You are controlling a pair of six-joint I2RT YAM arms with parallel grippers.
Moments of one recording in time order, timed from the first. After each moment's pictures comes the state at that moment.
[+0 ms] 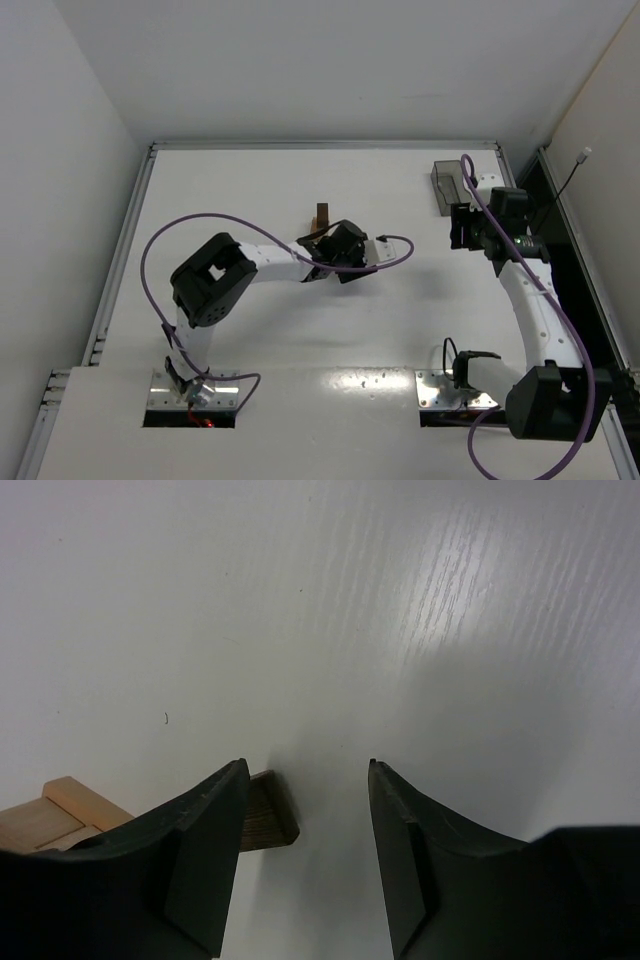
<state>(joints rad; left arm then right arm) -0.87 1.96 1.19 0.03 0.03 0.49 -0.09 1.09 0.88 -0.50 -0.06 -0.14</state>
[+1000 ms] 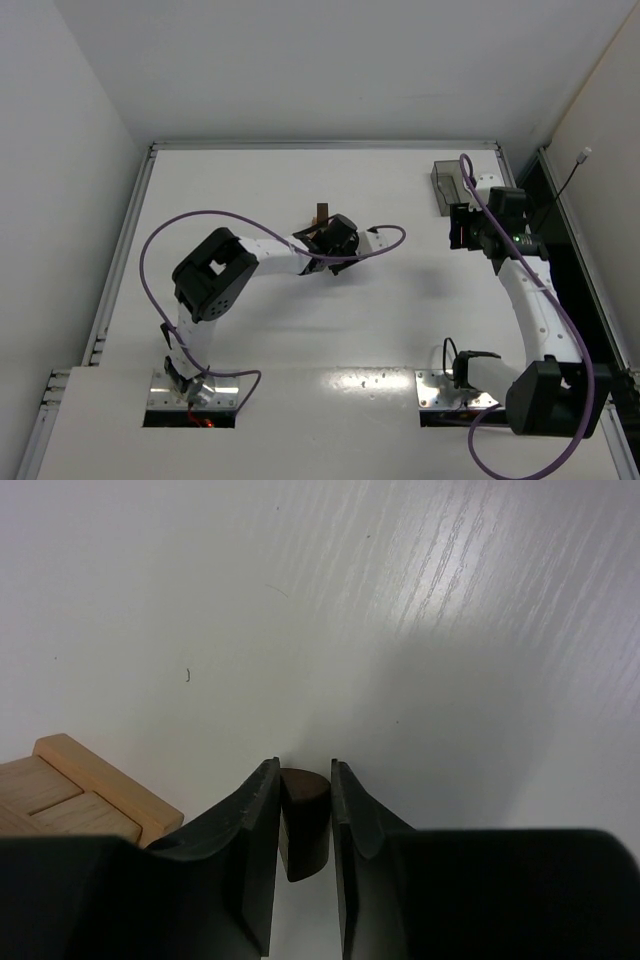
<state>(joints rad) -0.82 2.00 1.22 0.00 0.02 0.43 -0.09 1.11 0.88 -0.49 -0.06 -0.14</state>
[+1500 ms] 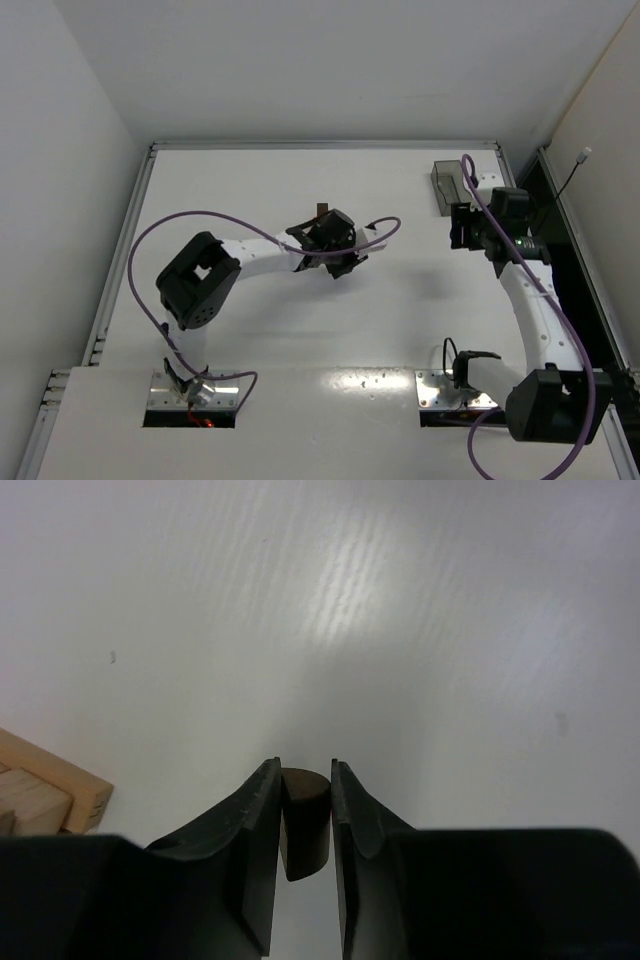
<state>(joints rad) -0.82 1.92 1.22 -0.14 0.15 0.34 -0.09 1.09 0.88 -0.50 -0.06 -0.14</state>
